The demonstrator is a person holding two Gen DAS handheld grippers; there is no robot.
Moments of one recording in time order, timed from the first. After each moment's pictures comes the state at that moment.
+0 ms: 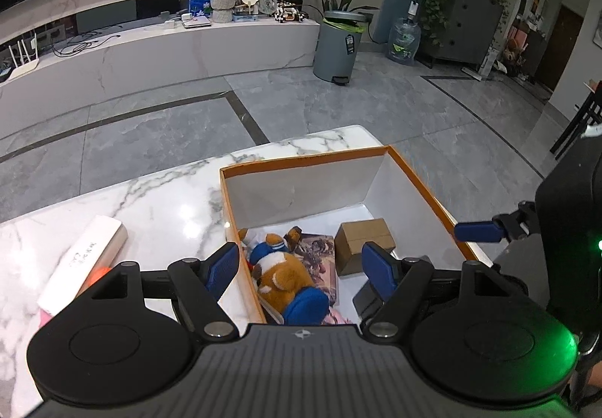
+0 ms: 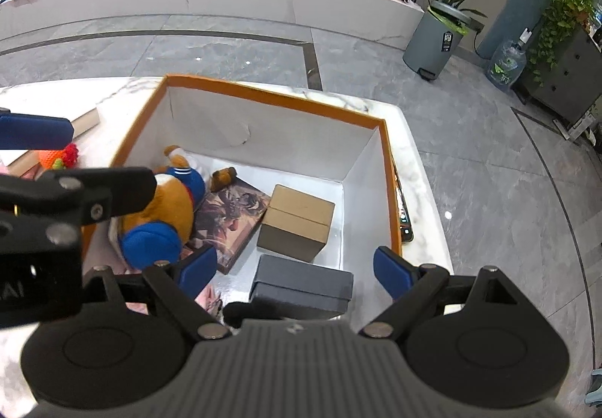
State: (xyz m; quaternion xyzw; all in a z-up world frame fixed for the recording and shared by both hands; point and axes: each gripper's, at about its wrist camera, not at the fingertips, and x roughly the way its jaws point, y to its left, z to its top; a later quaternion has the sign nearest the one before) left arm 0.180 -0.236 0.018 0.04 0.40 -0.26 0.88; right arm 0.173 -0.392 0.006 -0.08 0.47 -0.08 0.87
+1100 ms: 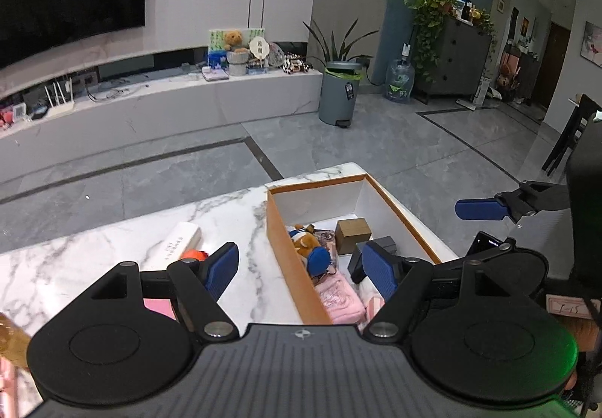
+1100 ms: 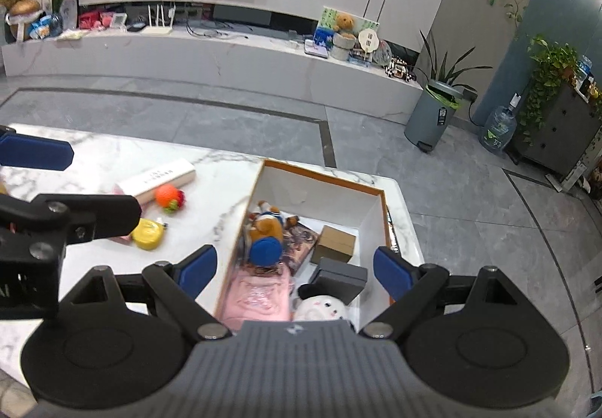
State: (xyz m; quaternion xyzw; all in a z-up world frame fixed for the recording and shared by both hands) left arm 0.040 -0.147 0.134 0.04 0.33 -0.24 0.91; right arm 0.018 -0.290 0.145 -0.09 0.36 -0.05 0.93
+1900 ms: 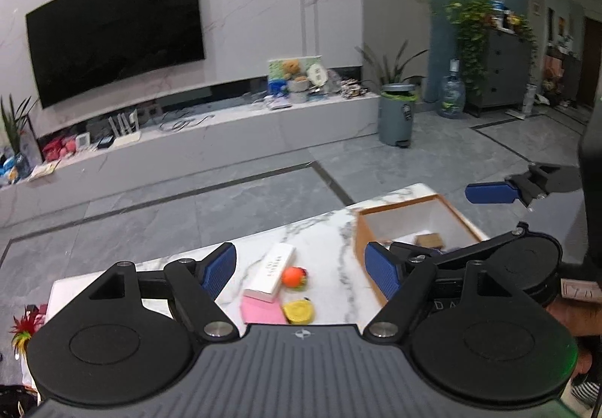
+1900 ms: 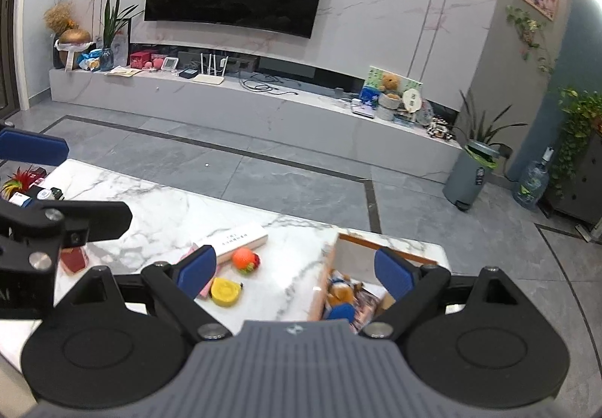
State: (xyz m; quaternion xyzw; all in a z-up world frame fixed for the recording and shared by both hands) left arm 0.044 -0.076 0.163 0.08 0.29 -0.15 0.94; right arm 0.016 -0.203 0.195 -0.10 0.29 0.02 0.95
